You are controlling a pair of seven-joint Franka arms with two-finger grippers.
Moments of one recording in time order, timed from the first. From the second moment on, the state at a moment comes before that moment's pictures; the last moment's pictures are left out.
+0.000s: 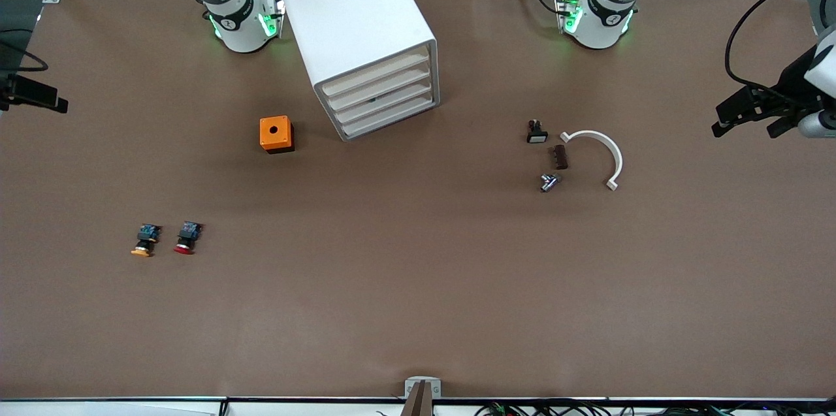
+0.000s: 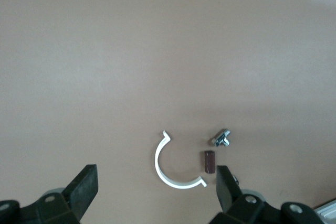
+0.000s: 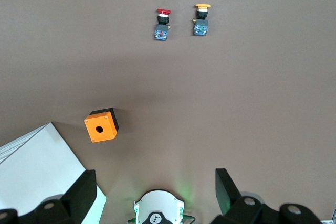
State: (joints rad) left arm 0.11 -0.07 -0.12 -1.70 -0.07 1.76 0.02; right arm -0.05 0.09 -0.08 -1.37 0.00 1.27 -0.07
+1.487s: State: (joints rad) left arm 0.06 0.06 -0.15 -1.51 0.01 1.66 -0.09; right arm 0.04 -0.11 -0.10 -1.59 0.00 1.41 -0.08
